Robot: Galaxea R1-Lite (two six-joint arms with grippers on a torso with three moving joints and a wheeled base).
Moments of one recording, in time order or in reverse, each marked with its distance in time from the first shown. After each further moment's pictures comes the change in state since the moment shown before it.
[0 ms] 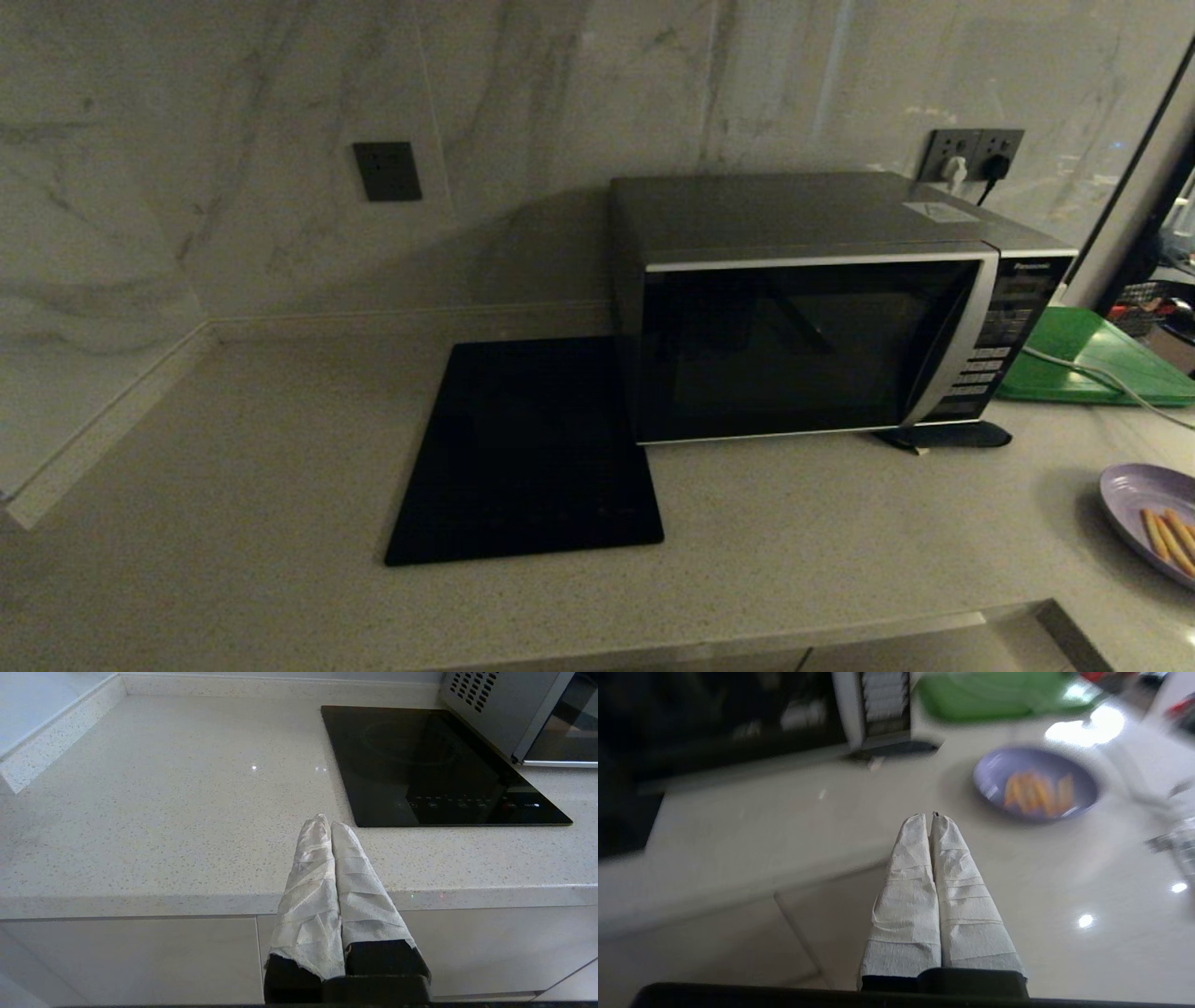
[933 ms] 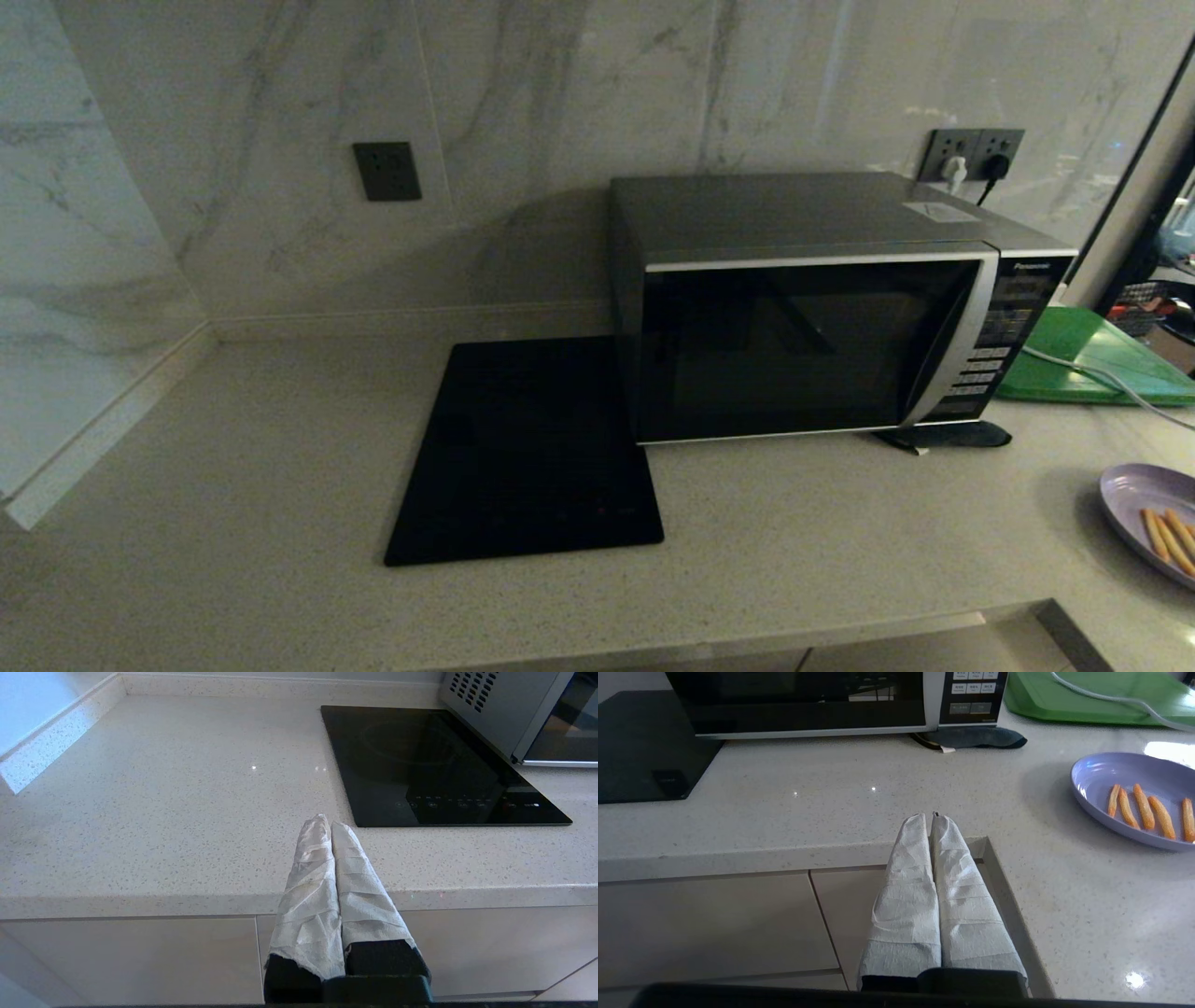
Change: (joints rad) left arm 0.000 0.000 0.000 0.000 -0.001 0.000; right arm 0.001 -0.015 0.415 -0.448 0.205 -0.065
